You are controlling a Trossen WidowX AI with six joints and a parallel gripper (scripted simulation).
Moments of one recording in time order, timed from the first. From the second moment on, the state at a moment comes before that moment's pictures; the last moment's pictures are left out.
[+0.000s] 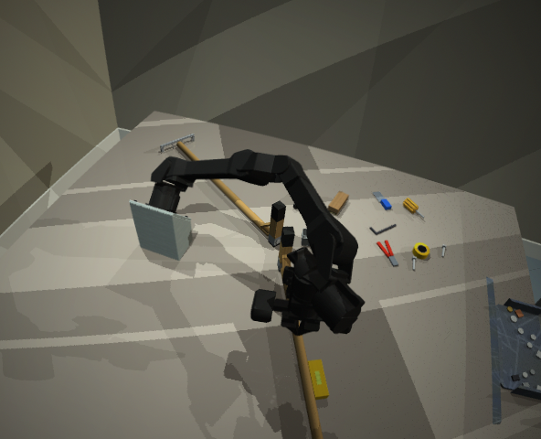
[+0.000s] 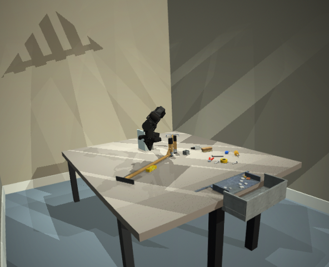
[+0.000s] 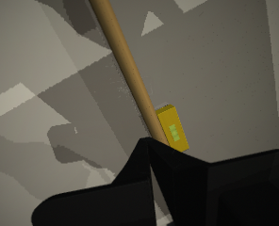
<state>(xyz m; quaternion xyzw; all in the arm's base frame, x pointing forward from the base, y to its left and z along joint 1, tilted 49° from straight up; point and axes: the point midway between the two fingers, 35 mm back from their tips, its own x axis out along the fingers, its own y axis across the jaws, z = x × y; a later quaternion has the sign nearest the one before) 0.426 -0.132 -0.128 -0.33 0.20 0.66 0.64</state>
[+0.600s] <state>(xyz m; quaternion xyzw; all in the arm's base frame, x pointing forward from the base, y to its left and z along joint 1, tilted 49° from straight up) 0.419 -0.143 -0.124 -0.19 0.34 0.59 0.71</state>
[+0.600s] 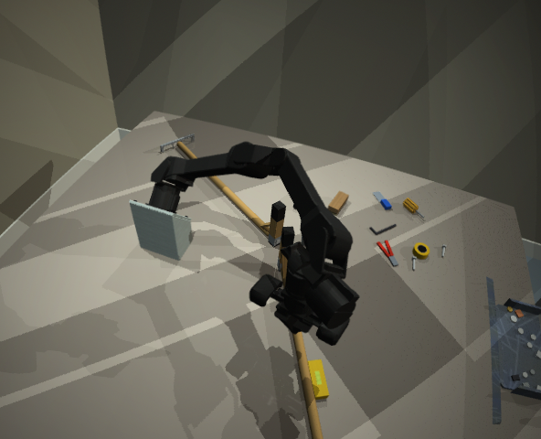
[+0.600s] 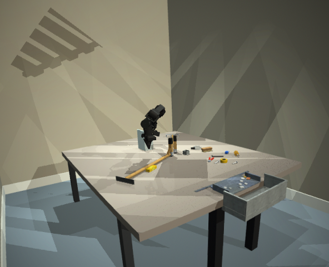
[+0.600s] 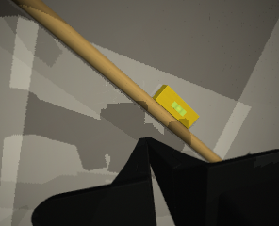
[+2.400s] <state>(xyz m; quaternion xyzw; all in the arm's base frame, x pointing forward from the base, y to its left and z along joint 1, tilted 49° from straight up) 0.394 -0.171 -0.109 0.30 0.61 0.22 0.70</state>
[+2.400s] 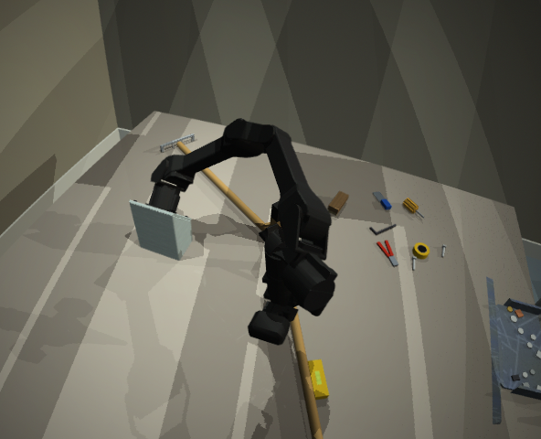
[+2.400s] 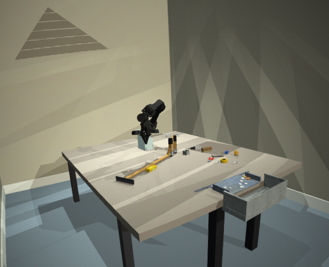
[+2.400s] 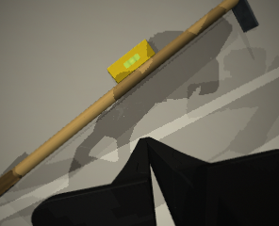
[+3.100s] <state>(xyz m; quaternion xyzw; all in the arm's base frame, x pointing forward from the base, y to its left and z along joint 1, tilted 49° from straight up) 0.386 -0.178 -0.104 0.43 0.63 0.09 0.64</state>
